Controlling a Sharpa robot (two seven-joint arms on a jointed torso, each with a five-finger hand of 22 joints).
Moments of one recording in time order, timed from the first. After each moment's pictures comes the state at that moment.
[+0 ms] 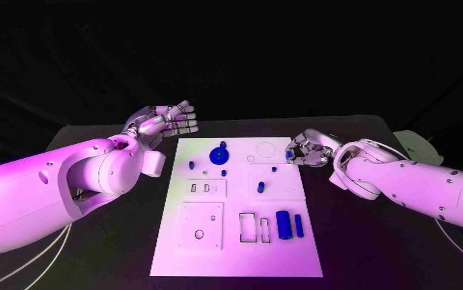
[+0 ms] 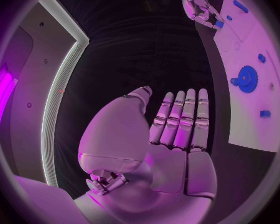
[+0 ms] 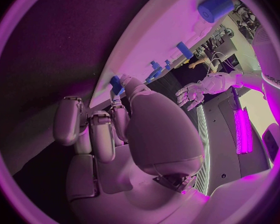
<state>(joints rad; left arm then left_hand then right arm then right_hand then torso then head) 1.22 -0.92 -0.01 1.62 0.03 -0.37 0.29 1.32 -0.04 0.23 0.28 0.26 0.91 0.23 0.07 0.07 0.94 0.21 0.07 0.06 0.94 0.17 0.08 0.07 0.17 0.77 0.29 0.22 0.07 1.16 -0.87 -0.10 1.32 -1.18 -0.35 0.07 1.42 -0.10 0.18 0.10 0.34 1.00 0.15 0.14 0.21 1.35 0.07 1.42 1.31 1.47 0.00 1.54 1.31 0.09 1.35 0.11 1.27 1.28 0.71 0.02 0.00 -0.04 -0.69</state>
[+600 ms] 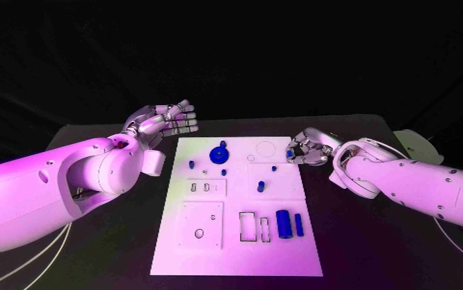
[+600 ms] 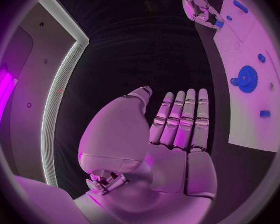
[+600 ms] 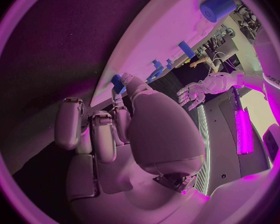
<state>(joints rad) 1.22 -0.93 -0.01 1.62 0.03 -0.37 0.29 1.32 -0.04 0.23 0.28 0.26 0.91 0.23 0.07 0.07 0.94 0.21 0.07 0.06 0.94 0.17 0.08 0.07 0.17 0.77 0.29 0.22 0.08 1.16 -0.87 -0.10 1.32 -1.18 -0.36 0.06 1.41 -0.06 0.20 0.08 0.33 1.05 0.12 0.20 0.23 1.38 0.04 1.43 1.31 1.47 -0.02 1.55 1.31 0.09 1.37 0.09 1.30 1.31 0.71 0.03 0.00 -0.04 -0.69</state>
